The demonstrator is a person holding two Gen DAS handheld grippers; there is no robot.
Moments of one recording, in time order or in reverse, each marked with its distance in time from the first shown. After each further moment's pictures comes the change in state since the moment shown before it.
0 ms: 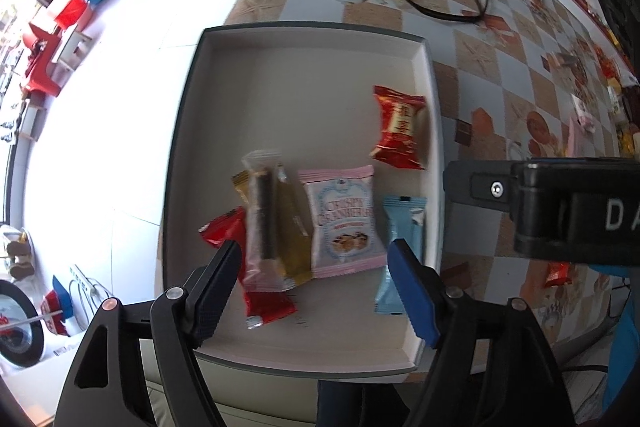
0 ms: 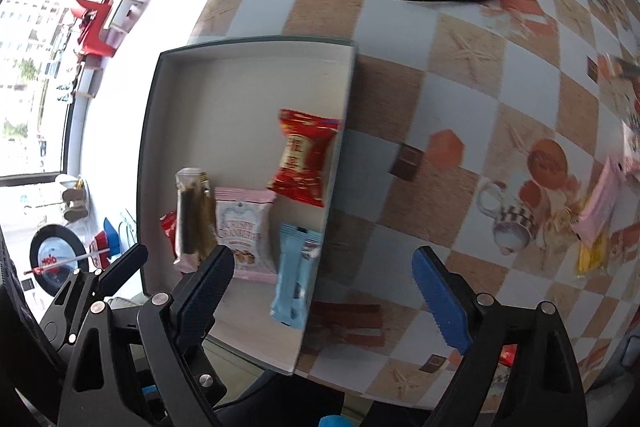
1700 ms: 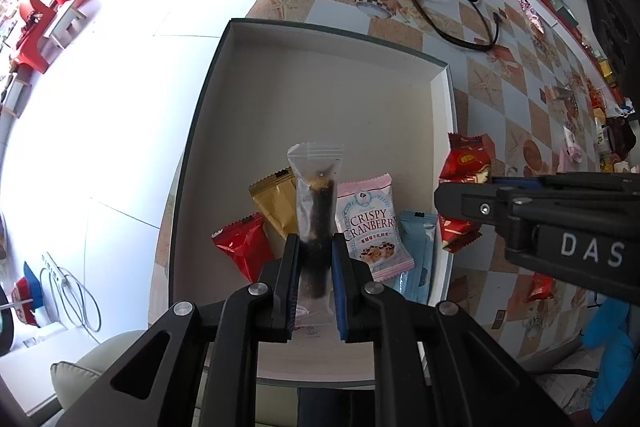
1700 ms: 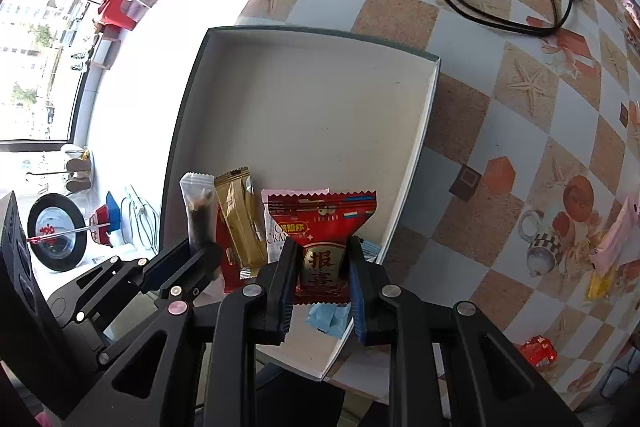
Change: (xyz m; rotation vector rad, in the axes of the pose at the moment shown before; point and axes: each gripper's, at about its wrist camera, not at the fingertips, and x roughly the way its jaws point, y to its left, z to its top) left arm 0.006 0.048 0.004 -0.084 -0.021 -0.098; right arm 0.015 0.056 0.017 -0.107 0.028 0.010
